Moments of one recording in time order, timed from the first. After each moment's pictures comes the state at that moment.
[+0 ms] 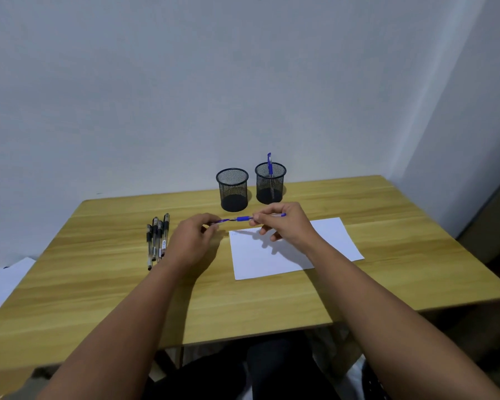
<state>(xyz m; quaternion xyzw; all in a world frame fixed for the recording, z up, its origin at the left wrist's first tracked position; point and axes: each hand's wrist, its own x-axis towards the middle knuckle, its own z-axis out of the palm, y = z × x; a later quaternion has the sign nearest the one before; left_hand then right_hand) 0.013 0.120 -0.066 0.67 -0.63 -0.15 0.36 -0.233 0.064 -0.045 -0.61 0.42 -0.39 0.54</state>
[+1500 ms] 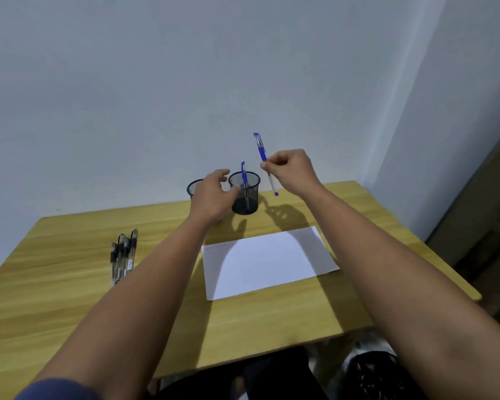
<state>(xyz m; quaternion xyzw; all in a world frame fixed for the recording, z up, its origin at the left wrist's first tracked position) -0.081 0.017 0.007 0.66 -0.60 -0.18 0.41 -0.278 -0.034 0.044 -0.67 0.52 -0.44 0.28</state>
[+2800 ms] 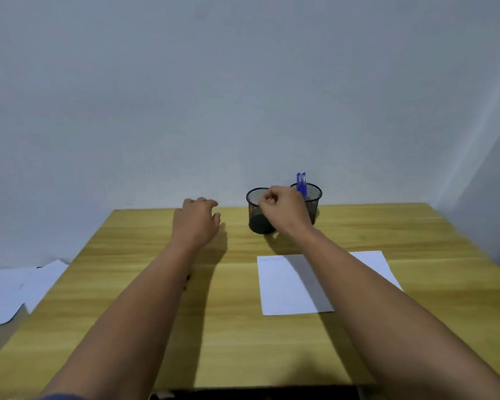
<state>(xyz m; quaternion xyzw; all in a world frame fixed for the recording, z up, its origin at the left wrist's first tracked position) 0.072 0.055 -0.021 0.78 -0.60 0.04 0.16 -0.138 -0.003 -0.001 -0.73 0.52 -0.37 0.24</state>
